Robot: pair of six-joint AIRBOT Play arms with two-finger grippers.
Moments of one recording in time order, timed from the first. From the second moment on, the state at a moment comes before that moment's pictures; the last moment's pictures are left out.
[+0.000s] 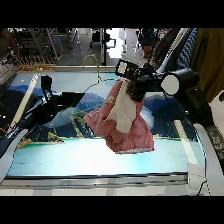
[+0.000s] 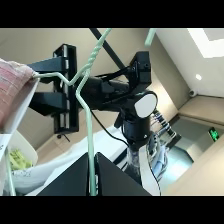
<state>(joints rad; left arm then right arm) -0.03 -1.61 1.21 -0.48 -1.64 -0.51 0.39 -1.42 1.79 -1.50 1.05 0.59</state>
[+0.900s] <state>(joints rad) 0.03 -1.61 1.25 -0.49 -1.48 -0.49 0.49 -1.45 1.79 -1.37 1.05 0.54</state>
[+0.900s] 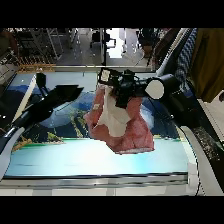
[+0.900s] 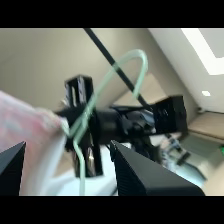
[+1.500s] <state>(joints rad) 0.25 -1.41 1.52 0.43 -1.43 -1.30 0.49 -1.45 1.81 -1.83 0.96 0.83</state>
